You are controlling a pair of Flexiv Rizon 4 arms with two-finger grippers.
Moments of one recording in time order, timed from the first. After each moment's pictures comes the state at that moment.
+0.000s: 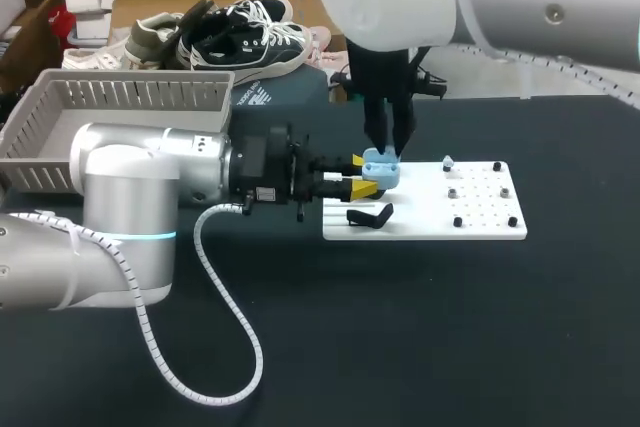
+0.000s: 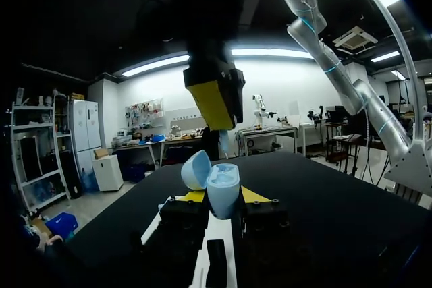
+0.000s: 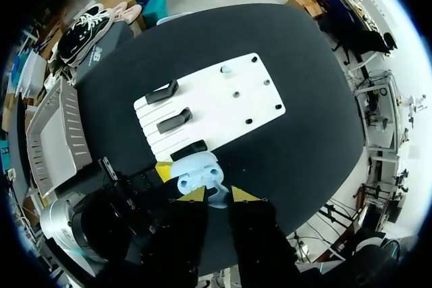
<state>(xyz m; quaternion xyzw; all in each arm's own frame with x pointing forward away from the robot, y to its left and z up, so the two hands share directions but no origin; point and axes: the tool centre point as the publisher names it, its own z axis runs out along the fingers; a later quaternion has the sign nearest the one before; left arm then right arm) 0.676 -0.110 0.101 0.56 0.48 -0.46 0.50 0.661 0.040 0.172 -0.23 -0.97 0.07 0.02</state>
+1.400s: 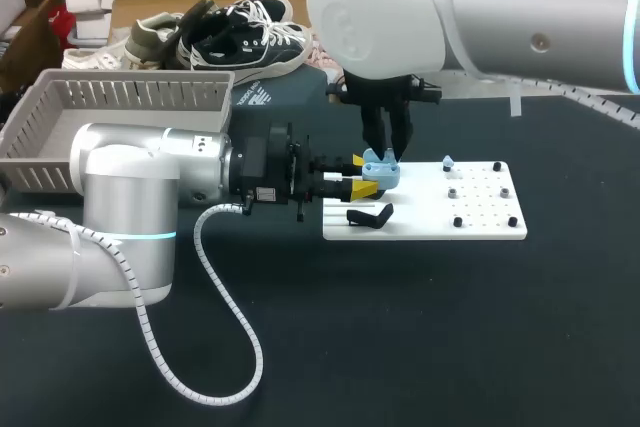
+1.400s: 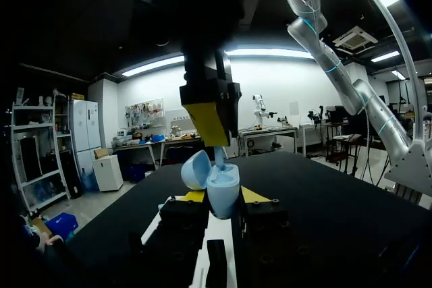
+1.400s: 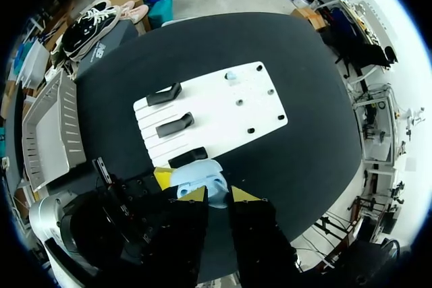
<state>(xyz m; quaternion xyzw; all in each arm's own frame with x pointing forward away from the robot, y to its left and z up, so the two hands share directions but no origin) 0.676 -0.110 0.101 0.56 0.48 -0.46 0.50 0.667 0.039 0.160 -0.20 -0.98 0.09 -0.01</state>
